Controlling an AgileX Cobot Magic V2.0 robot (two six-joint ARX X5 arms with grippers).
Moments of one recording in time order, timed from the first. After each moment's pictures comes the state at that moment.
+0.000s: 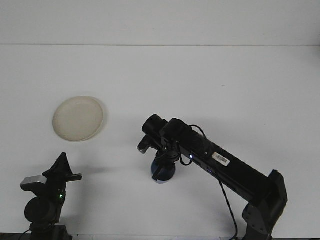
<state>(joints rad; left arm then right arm) 0.01 0.01 0.03 0.10 -0.03 -0.38 0.82 1.86 1.66 -1.29 -0.05 -0.13</state>
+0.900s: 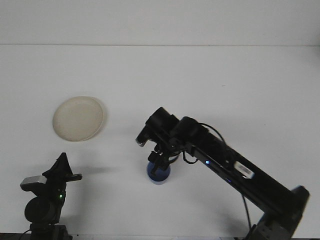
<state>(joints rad) 0.01 0.01 0.03 0.10 -0.02 -0.39 0.82 1.68 1.76 -1.25 -0.09 -0.13</state>
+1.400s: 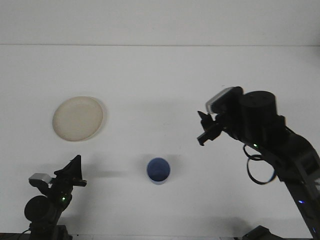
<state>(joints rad) 0.01 0.02 0.08 0.02 0.24 -0.53 0.46 1.19 1.61 -0.92 -0.08 -0.11</state>
